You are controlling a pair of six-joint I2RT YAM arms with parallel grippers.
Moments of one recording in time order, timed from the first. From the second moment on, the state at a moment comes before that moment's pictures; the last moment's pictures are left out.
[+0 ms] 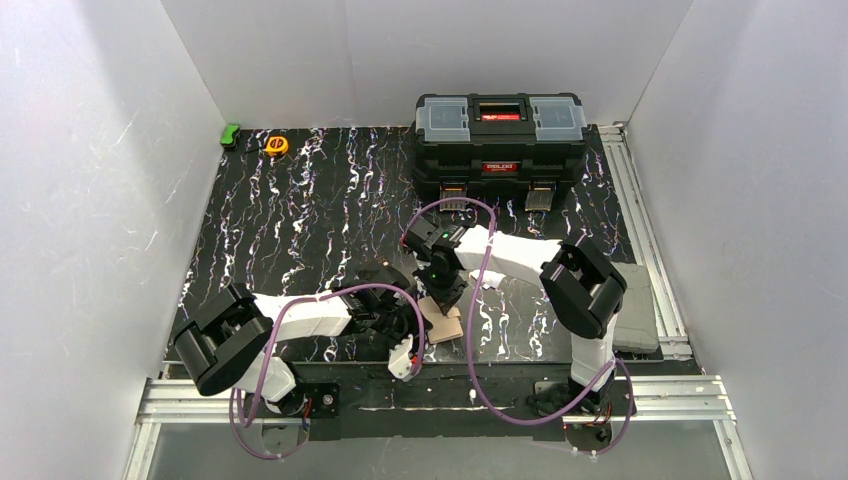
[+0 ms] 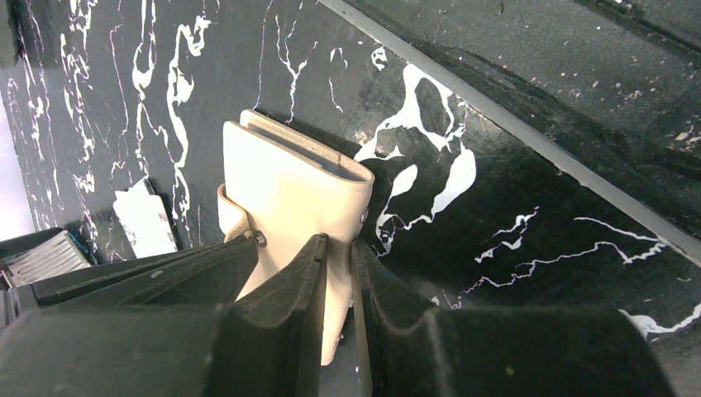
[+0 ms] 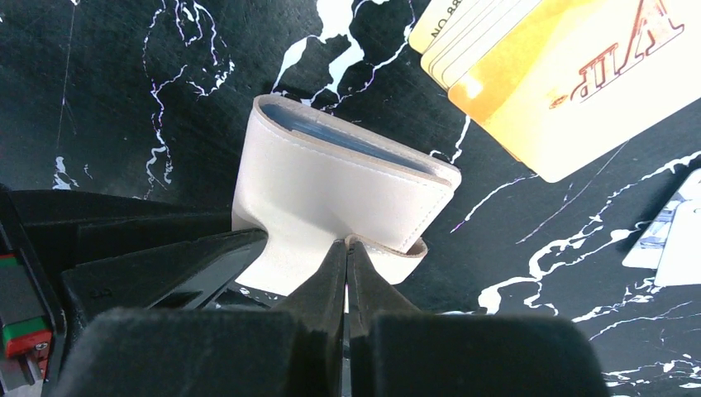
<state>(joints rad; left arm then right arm) -0.89 1.43 0.54 -0.12 0.56 1.77 0.95 1.89 1.34 -0.86 -0.11 0.30</state>
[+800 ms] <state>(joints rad) -0.89 1.43 0.54 -0.13 0.56 1.77 0.96 1.80 1.28 -0.79 -0.12 0.36</state>
